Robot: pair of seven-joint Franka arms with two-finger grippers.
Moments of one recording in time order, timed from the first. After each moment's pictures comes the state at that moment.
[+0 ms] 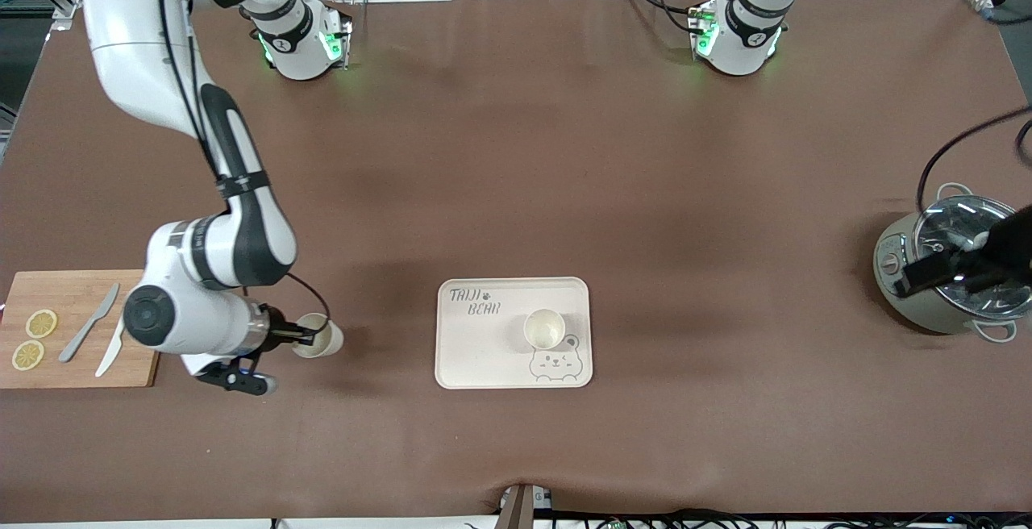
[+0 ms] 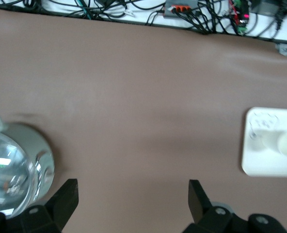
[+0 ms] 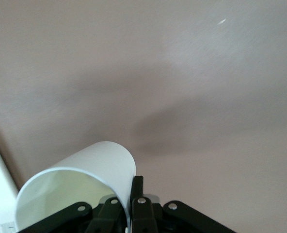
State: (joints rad) left arm -0.08 0.35 0.13 -1.11 -0.15 1.56 -0.04; right arm 0.24 0.75 -0.06 -1.33 0.17 1.99 0.40
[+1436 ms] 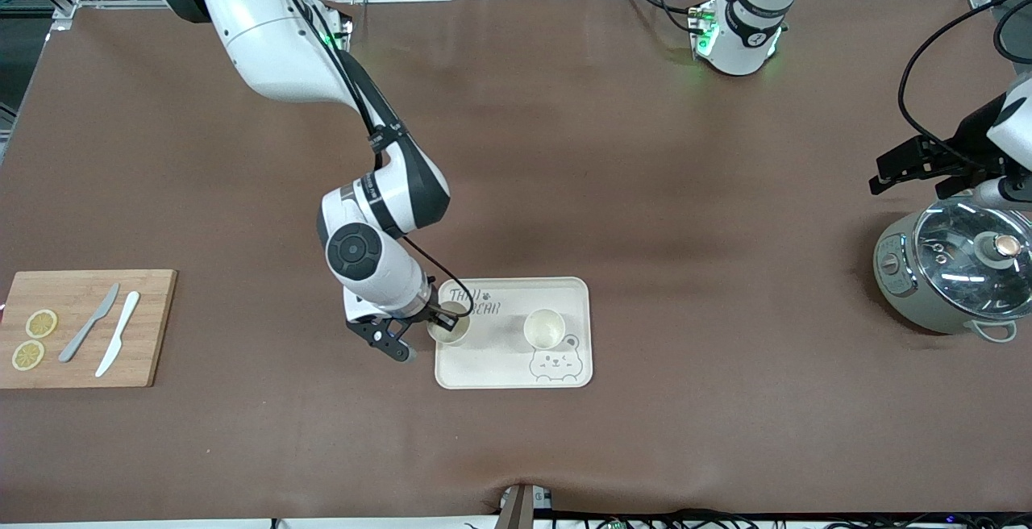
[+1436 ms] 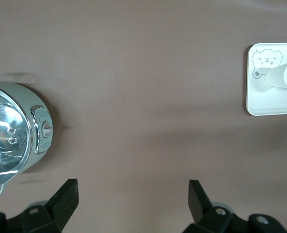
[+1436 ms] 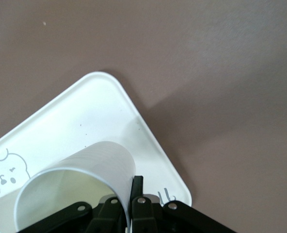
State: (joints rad) left arm 0.01 0.02 0.00 -1.63 -0.11 1.69 0.05; right arm 0.53 0.82 -0.06 -1.29 0.17 2.20 0.96
